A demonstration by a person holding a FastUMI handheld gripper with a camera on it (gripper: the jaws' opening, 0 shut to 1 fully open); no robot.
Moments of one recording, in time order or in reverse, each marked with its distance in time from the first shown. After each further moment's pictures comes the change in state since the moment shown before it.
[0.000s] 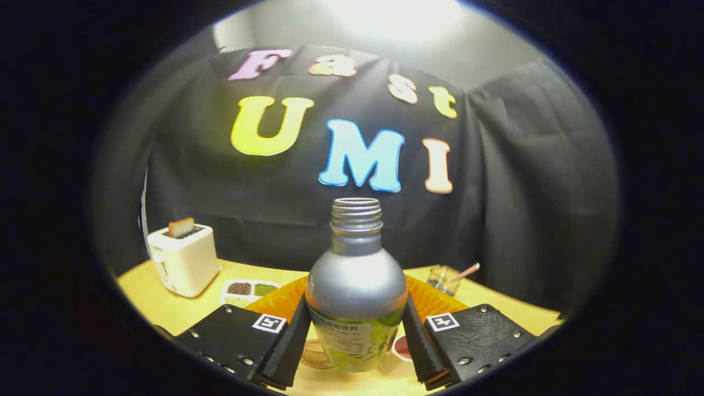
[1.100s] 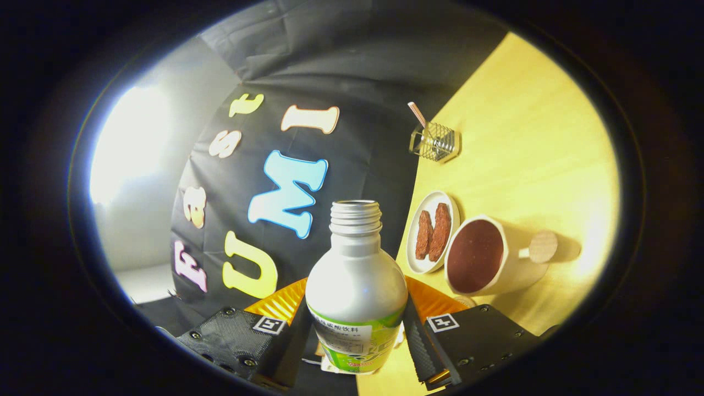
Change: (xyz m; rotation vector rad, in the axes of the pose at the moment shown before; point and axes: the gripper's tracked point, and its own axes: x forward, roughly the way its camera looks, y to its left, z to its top) arm 0.010 -0.032 -0.063 1.390 0.116 0.107
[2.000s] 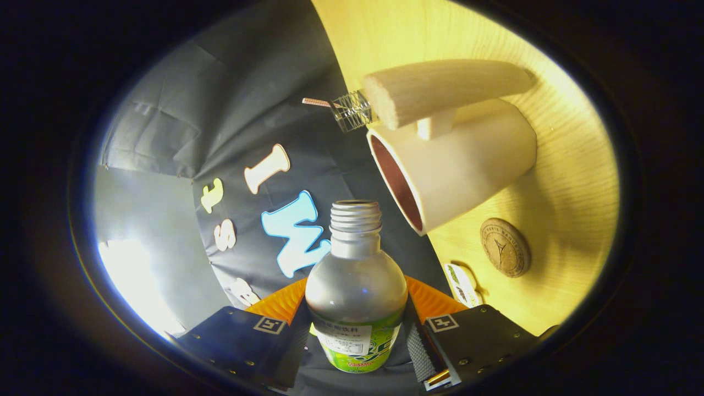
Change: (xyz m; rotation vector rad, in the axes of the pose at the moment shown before) arm 0.009 -0.012 -0.030 0.742 -0.040 0.133
